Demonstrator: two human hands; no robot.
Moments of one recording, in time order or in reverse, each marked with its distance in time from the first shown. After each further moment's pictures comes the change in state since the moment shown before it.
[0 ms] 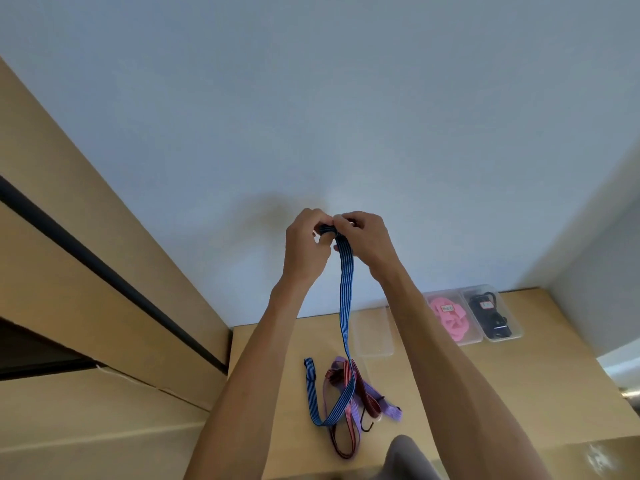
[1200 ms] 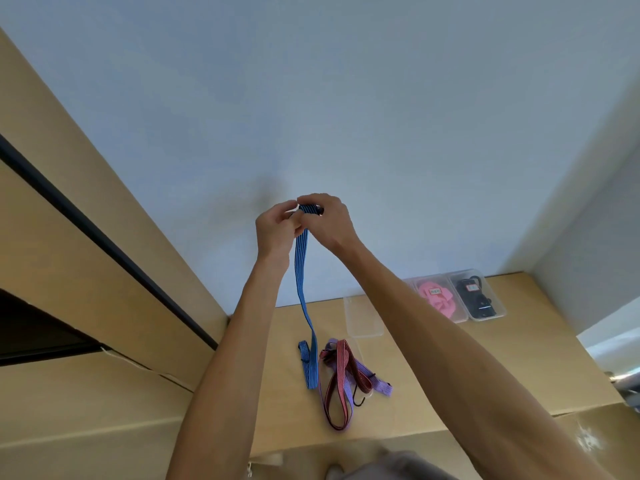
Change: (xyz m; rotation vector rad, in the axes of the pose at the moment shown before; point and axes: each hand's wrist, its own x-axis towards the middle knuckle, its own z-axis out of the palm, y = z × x) left_hand -0.020 0.015 -0.027 -0.603 0.118 -0.595; right_hand -0.030 -0.013 0.030 -0.167 -0.052 -0.264
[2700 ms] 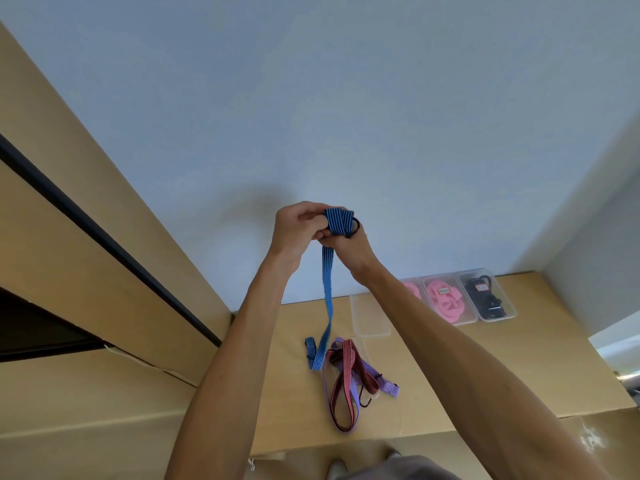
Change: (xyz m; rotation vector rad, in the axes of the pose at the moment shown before) left_hand 0.003 0.002 0.002 0.138 -0.236 0.044; right_hand -0.012 0.049 0.003 0.410 -0.093 0.129
